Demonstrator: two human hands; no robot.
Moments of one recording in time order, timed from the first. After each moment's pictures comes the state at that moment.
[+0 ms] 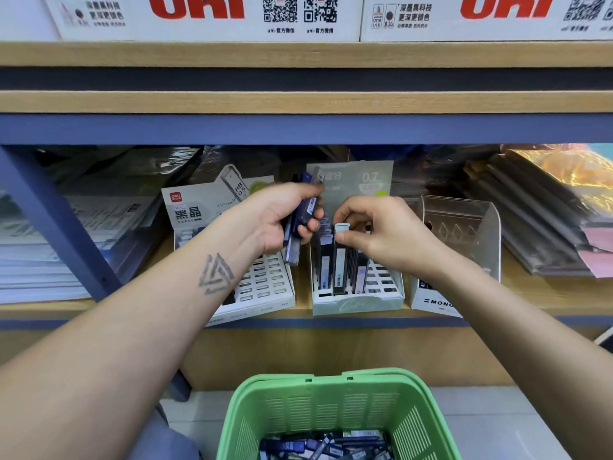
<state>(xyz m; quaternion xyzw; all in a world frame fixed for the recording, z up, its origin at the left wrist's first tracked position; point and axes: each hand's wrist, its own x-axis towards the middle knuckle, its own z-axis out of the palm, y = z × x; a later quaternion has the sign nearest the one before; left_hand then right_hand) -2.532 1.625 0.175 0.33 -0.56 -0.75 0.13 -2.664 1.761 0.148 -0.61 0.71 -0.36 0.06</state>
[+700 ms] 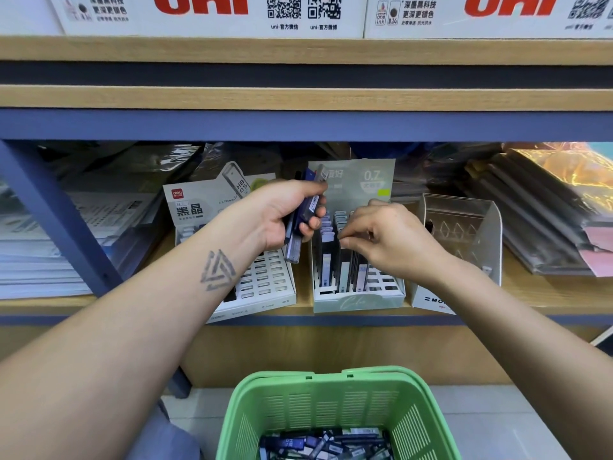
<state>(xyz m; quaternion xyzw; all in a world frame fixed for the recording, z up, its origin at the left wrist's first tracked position) -2.531 1.627 0.176 0.33 -0.57 -0.74 0.13 -2.669 1.763 0.133 -0.67 0.69 -0.25 -0.07</state>
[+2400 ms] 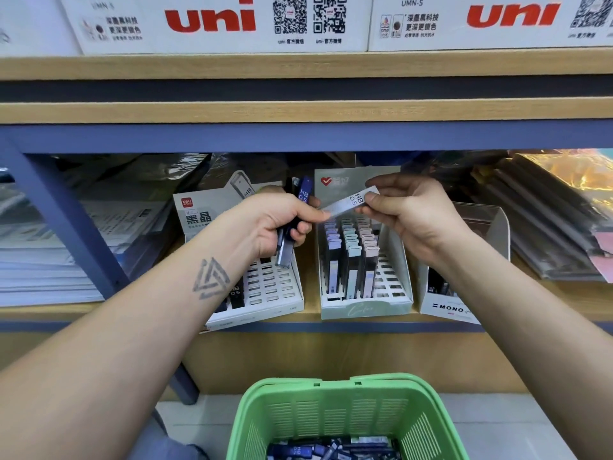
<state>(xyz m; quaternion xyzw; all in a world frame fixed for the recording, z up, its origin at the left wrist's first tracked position) -2.518 1.616 0.177 0.33 -0.57 -0.74 0.13 -2.680 1.750 0.158 -0.33 0.54 -0.71 0.30</state>
